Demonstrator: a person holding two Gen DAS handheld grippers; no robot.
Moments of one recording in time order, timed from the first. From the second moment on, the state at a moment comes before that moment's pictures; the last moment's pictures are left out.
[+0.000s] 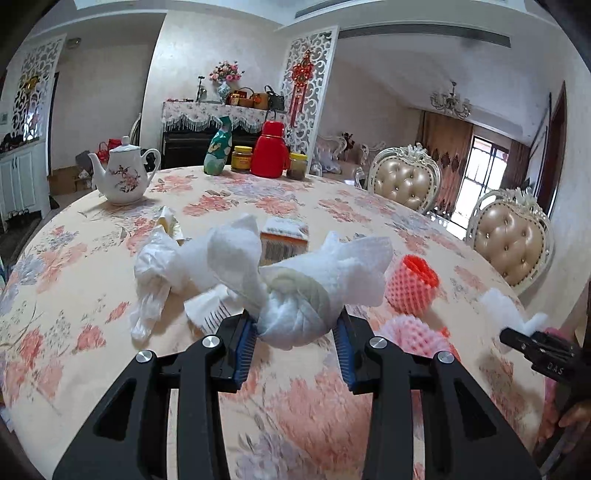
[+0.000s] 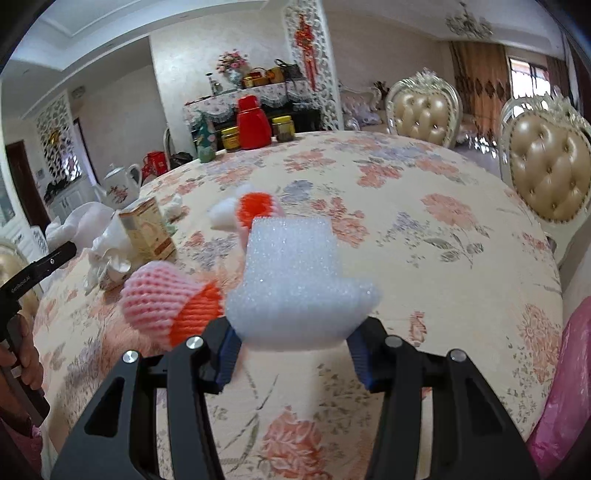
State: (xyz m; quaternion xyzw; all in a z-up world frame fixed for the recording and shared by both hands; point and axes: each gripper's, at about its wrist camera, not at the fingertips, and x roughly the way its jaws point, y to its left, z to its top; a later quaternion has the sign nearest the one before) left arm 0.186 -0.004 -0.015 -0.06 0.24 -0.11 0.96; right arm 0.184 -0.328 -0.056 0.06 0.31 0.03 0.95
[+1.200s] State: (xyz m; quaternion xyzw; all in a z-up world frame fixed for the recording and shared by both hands) left arm 0.118 -0.387 -0.018 0.07 0.29 -0.52 0.80; right arm -0.011 -0.551 -0.053 0.11 0.27 -0.31 0.90
